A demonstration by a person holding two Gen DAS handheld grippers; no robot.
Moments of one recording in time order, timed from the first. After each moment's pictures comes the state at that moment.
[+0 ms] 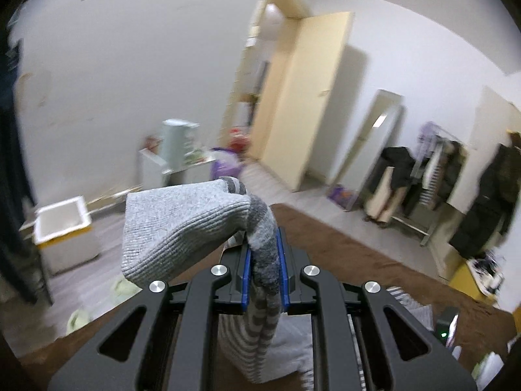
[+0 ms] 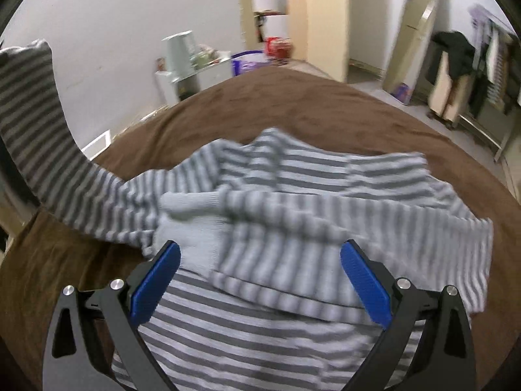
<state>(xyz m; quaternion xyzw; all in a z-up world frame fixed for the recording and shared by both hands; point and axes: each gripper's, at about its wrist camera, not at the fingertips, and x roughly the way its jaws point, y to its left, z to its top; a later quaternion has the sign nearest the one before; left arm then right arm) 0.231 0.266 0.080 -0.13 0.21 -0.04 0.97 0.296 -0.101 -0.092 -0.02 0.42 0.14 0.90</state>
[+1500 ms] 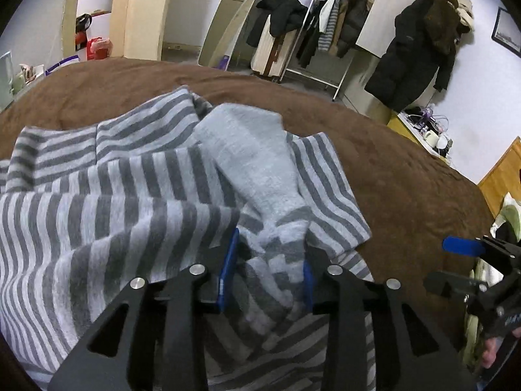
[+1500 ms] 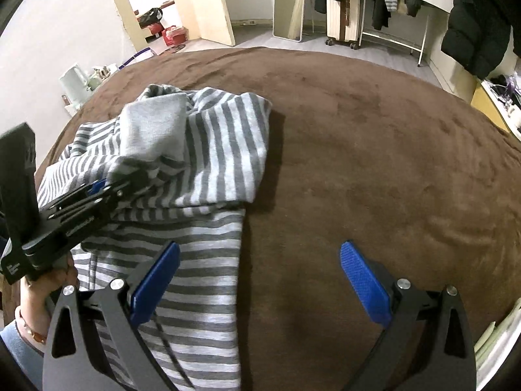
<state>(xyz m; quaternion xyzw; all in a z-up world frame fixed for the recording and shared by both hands) 0.283 -0.165 -0.162 -0.02 0.42 -0.28 0.86 0.215 -0.397 -0.127 0.09 0.49 -0.02 0.87</state>
